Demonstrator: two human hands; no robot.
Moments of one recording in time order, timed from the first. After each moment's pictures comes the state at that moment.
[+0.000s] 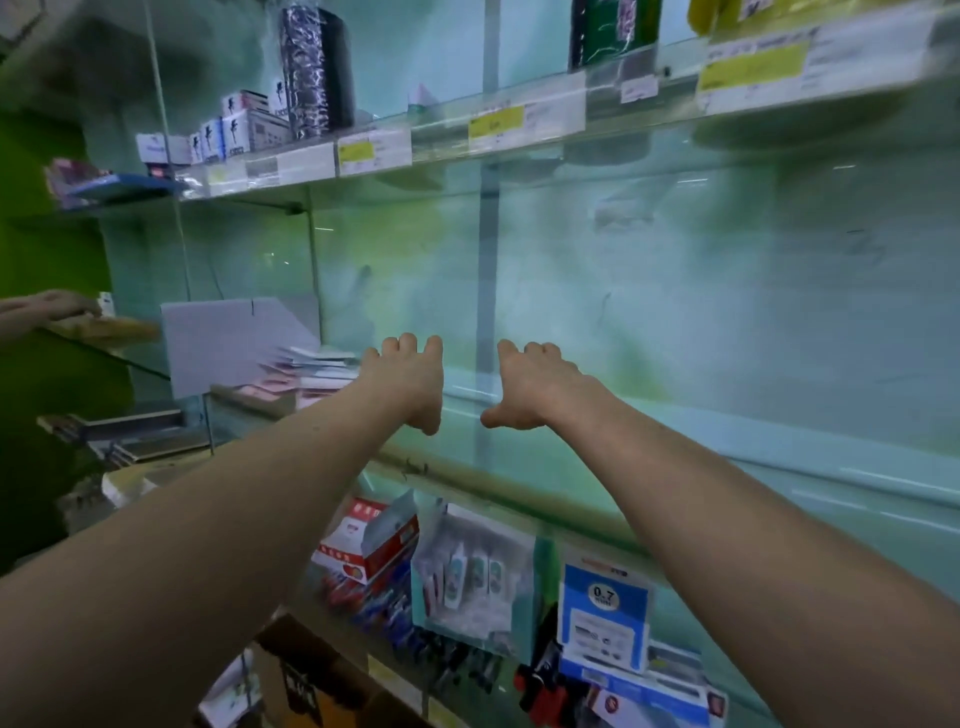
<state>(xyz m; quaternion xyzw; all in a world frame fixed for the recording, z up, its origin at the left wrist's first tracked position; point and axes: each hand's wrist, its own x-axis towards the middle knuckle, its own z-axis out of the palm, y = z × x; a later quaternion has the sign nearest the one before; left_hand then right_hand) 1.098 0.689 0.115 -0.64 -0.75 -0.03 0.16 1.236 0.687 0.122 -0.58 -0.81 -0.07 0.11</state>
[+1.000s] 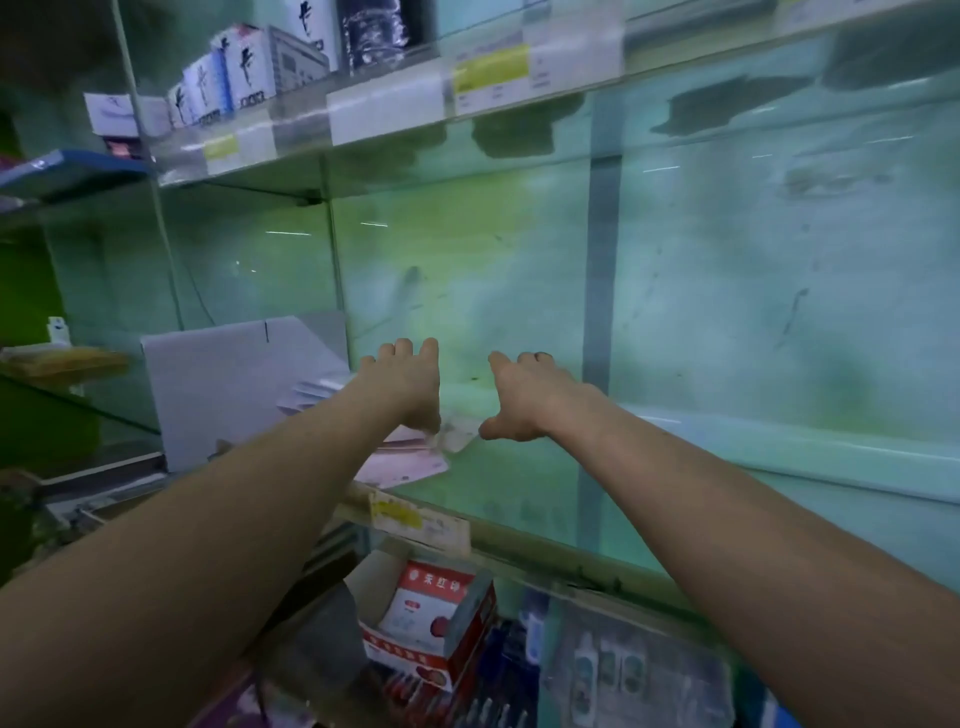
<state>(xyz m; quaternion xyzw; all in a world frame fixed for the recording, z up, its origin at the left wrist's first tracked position) 0.943 0.827 0.115 -0.67 -0.73 -0.03 0.15 1.084 0.818 0.110 -0.58 -0.81 -0.07 0.11</state>
